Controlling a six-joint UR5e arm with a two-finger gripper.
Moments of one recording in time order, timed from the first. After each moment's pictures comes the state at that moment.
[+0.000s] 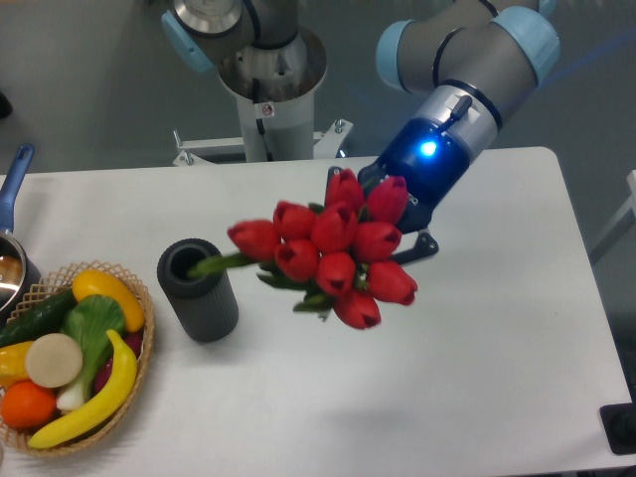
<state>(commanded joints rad) 2.71 -1.76 -1.70 -0.78 0.21 0.89</state>
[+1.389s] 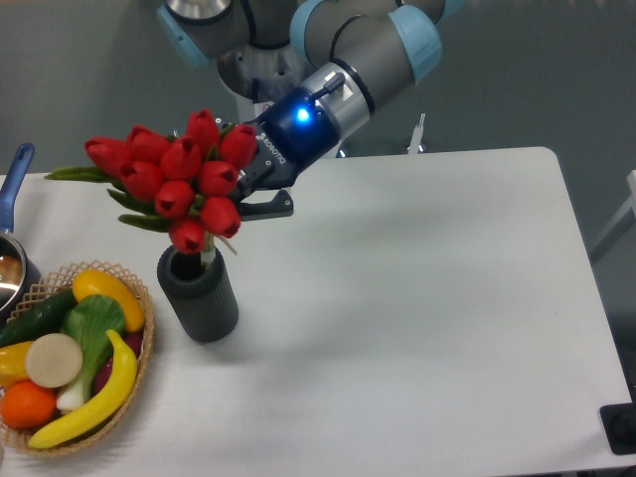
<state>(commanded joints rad) 2.57 -1.65 -1.88 -0.78 0.19 0.95</state>
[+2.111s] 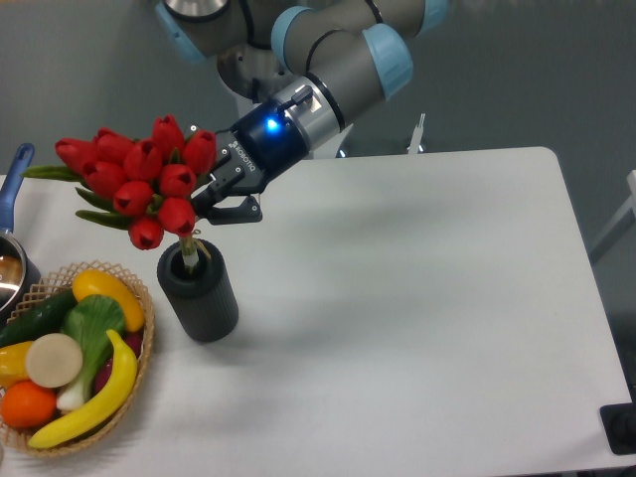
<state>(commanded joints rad) 2.55 -1.63 -1.98 -0.78 0.19 1.07</state>
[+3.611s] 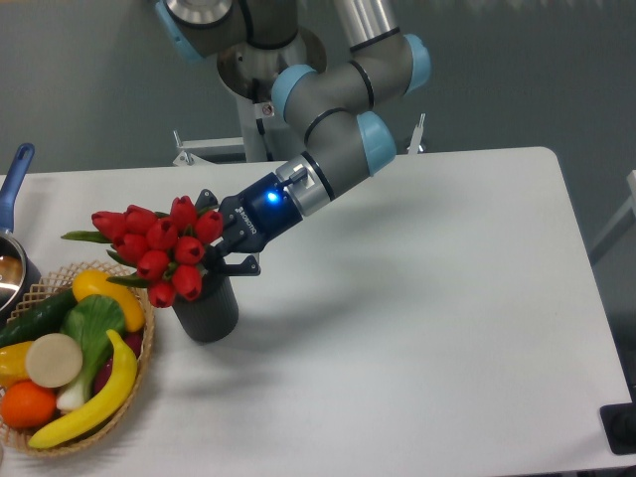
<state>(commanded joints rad) 2.54 -1.81 -2.08 -0.78 0.20 1.33</state>
